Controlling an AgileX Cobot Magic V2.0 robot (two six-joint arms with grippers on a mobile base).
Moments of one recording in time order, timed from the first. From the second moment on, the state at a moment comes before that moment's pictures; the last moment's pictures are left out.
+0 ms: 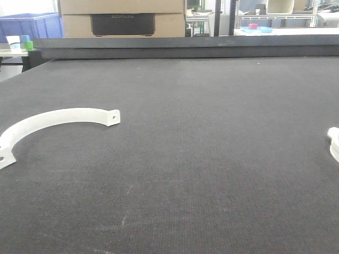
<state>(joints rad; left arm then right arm) 0.01 0.01 0.00 0.00 0.06 0.01 0.07 0.00 0.00 0.06 0.03 -0.02</state>
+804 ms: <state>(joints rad) 0.01 0.01 0.00 0.00 0.06 0.01 0.07 0.00 0.00 0.06 0.03 -0.02</state>
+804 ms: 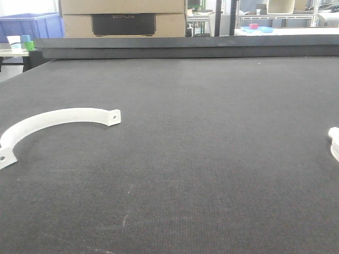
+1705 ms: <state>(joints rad) 0.01 0.00 -0.08 -0.18 -0.28 0.01 0.07 0.00 -0.11 0.07 -0.58 -0.02</state>
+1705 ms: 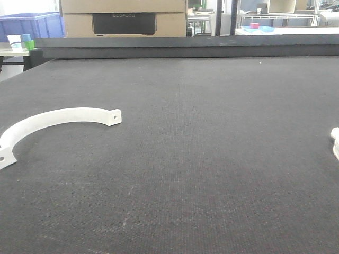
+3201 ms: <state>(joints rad) 0.01 0.97 -0.98 -0.18 0.79 0.01 0.07 1.08 -0.84 0.17 0.56 -0.02</state>
